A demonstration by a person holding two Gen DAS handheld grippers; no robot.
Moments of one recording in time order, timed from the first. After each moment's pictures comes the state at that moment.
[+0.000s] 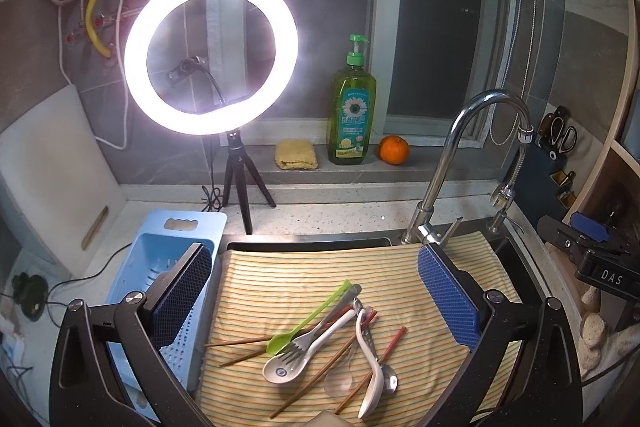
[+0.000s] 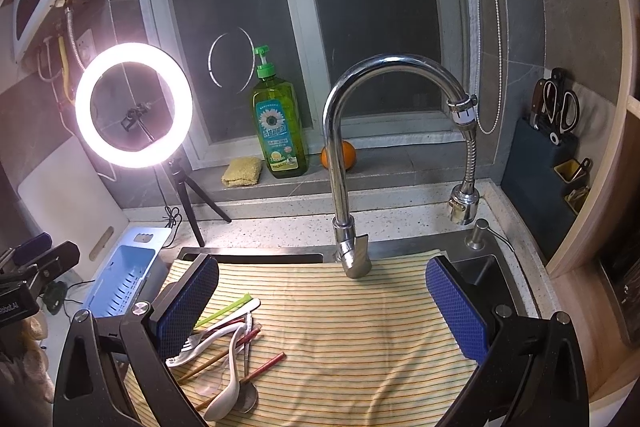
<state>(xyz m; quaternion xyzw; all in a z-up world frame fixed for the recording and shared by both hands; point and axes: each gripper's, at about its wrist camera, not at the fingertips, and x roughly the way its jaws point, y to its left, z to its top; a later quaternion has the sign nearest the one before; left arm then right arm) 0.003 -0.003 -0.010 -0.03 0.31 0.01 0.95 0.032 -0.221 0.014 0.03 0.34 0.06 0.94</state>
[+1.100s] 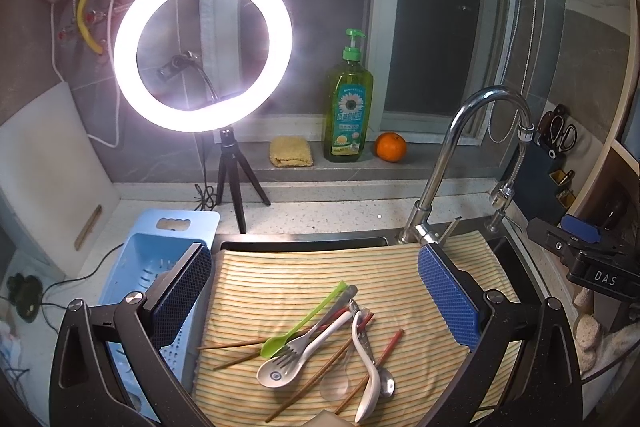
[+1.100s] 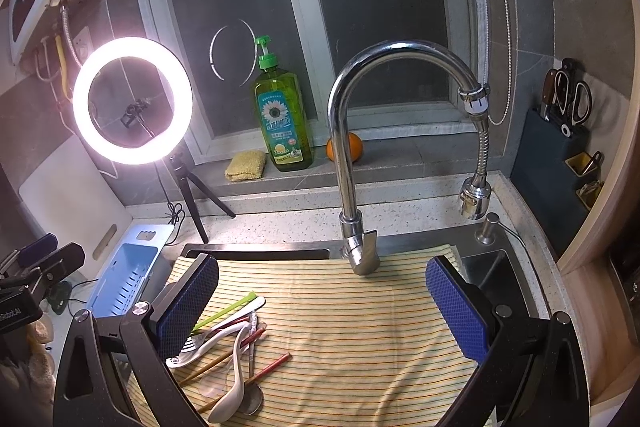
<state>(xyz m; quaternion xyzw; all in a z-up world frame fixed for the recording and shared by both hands) 0.011 -0.012 -0.014 -0.03 0.32 0.00 0.95 0.046 -0.221 0.006 0.04 0.36 0.07 0.93</state>
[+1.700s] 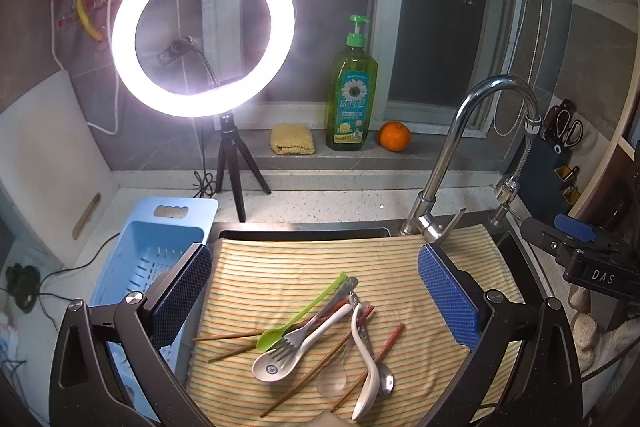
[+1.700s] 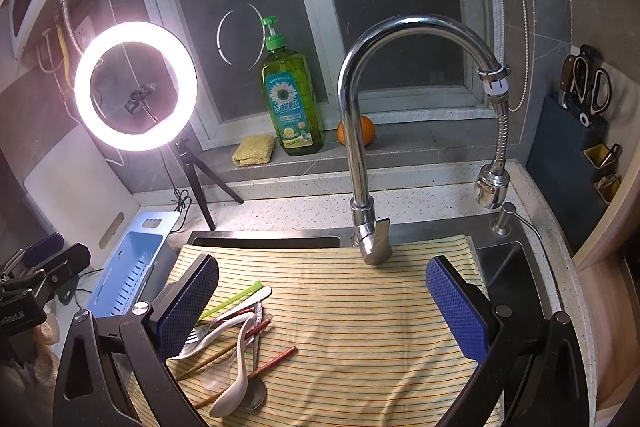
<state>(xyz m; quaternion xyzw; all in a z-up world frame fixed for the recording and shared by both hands) 0.020 -0.010 -0.023 -0.03 0.34 0.01 0.94 0.060 -0.217 -0.008 0.03 0.38 0.10 0.92</state>
